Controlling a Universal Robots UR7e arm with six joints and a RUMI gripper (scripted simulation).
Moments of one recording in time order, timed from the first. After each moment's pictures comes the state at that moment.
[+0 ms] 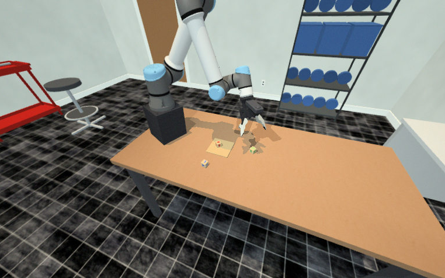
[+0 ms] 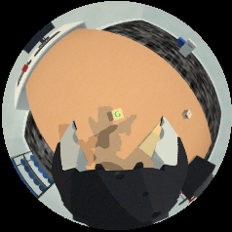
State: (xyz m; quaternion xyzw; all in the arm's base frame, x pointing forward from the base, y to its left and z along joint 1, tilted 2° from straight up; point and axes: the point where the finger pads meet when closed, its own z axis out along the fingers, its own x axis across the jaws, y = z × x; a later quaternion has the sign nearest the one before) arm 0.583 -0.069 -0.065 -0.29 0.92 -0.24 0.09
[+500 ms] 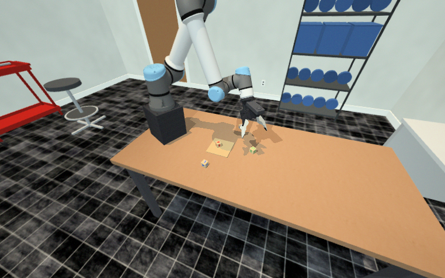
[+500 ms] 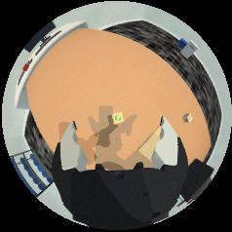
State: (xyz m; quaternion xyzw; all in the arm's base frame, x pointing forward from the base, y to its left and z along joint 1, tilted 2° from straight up) arm 0.589 -0.078 -0.066 -0.29 0.92 -0.23 0.09
